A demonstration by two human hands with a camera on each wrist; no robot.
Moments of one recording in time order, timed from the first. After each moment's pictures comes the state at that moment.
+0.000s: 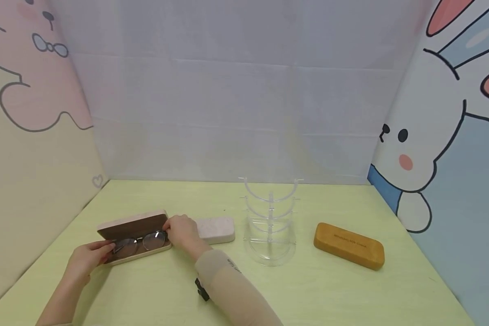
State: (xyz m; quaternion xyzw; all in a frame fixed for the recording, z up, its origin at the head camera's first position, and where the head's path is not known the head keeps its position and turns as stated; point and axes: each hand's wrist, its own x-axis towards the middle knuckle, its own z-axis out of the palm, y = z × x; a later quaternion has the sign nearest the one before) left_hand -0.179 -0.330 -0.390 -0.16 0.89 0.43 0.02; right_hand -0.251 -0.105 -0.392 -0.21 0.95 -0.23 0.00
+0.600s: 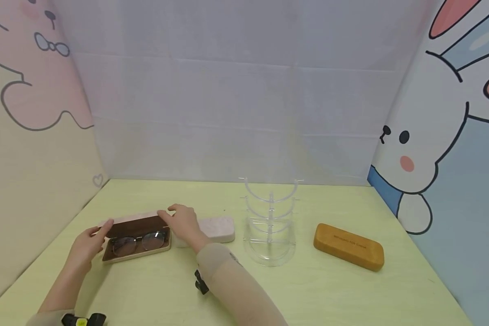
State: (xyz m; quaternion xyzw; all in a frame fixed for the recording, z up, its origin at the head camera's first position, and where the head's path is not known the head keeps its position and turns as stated) left_hand -0.193 -0.326 -0.371 -0.19 0.87 0.45 0.03; right_hand -0.258 -0.102 -0.378 -0.13 0.89 -0.44 0.02
